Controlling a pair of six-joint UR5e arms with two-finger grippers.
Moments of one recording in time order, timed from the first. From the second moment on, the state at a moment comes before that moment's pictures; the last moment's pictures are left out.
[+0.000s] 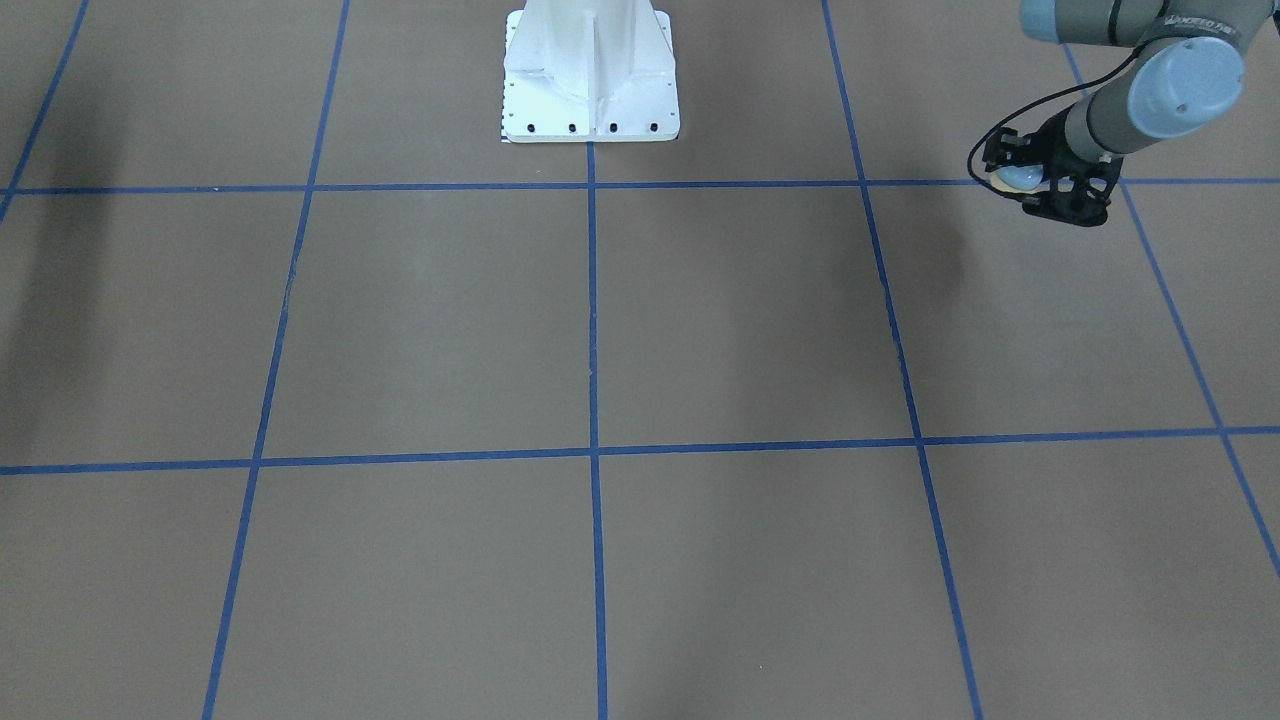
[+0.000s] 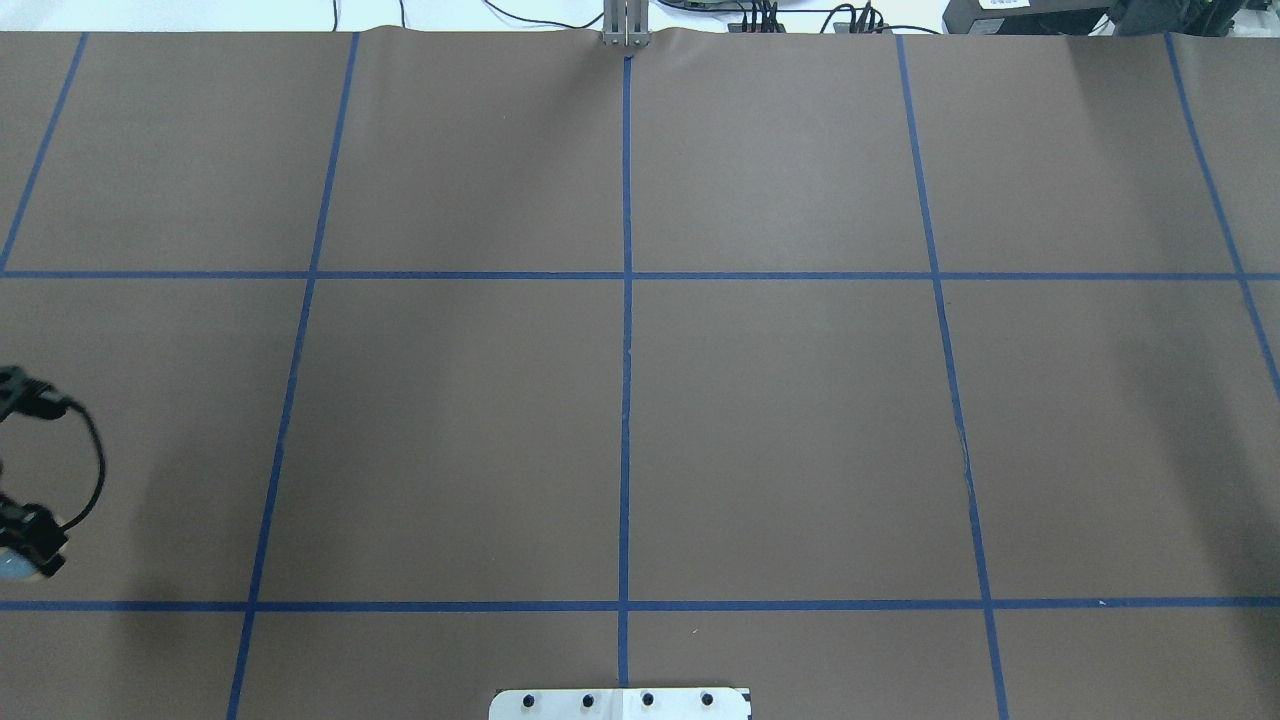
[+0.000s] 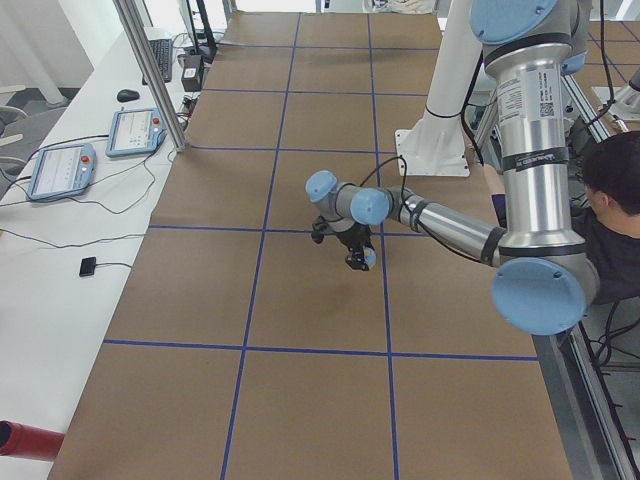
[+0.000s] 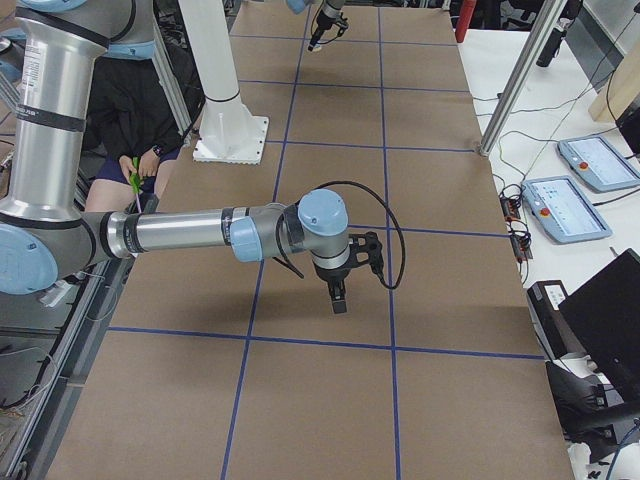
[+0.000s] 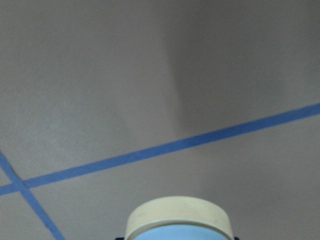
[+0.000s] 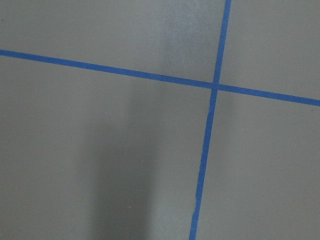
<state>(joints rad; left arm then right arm) -0.84 -1.54 -2.02 -1.29 -2.38 -0.36 1.52 -1.79 1.91 -1.44 2.36 0.03</state>
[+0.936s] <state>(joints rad) -0.78 -2.46 -1.39 -1.15 -2.38 -0.74 1.47 -1.68 1.90 -1.44 2.41 0.15</state>
